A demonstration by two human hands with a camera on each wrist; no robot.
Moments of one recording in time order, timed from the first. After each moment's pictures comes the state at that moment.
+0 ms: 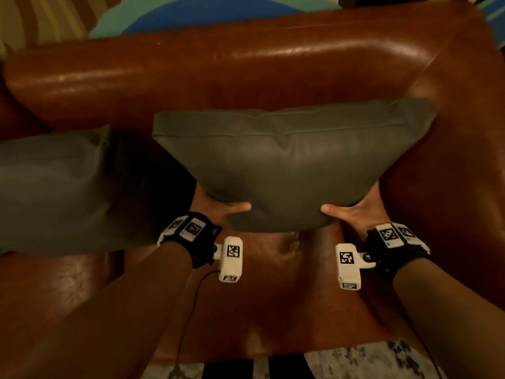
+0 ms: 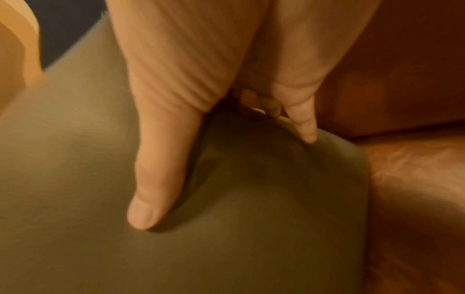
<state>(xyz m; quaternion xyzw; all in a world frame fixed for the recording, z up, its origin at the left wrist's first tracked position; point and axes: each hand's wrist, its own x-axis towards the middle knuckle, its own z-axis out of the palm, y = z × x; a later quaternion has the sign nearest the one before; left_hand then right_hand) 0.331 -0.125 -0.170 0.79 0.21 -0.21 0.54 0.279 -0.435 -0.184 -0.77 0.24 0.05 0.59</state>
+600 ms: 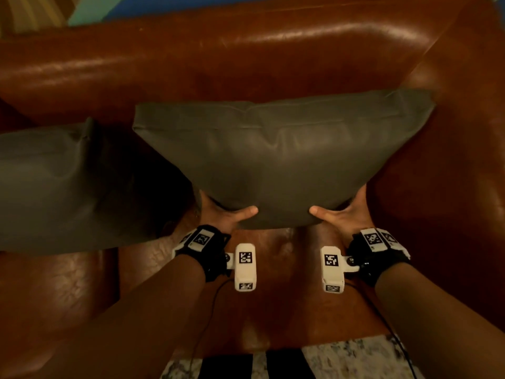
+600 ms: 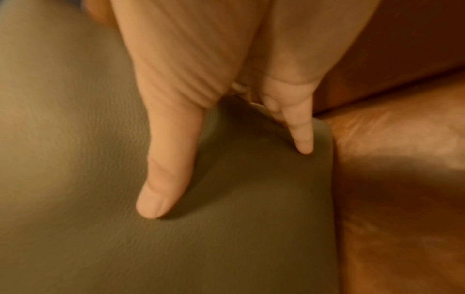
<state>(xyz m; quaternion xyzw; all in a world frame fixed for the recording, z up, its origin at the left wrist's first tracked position) 0.301 -0.155 -0.192 0.75 0.27 -0.19 0.58 0.262 -0.421 -0.206 -0.74 0.26 0.08 0.61</state>
